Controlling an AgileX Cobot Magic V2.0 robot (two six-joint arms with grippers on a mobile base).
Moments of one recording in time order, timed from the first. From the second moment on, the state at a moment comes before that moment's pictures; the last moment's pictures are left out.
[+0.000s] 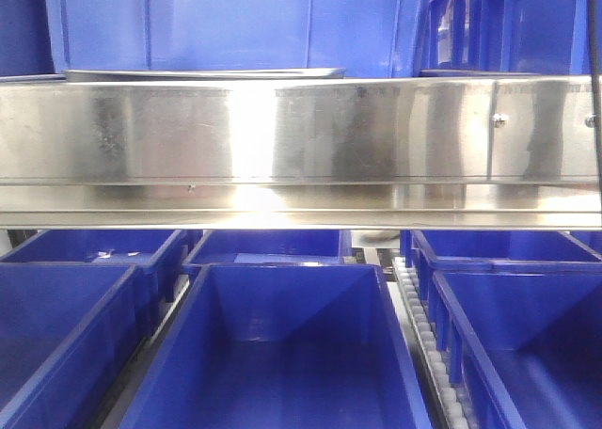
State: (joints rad) left arm -0.34 0.77 -0.60 0.50 -0.11 -0.32; right arm 0.60 1.48 -1.43 -0.37 0.61 0.55
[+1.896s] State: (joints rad) left arm -0.04 0.16 -0.15 0.16 -0.15 -0.32; right arm 0.60 1.48 -1.43 -0.37 0.61 0.55
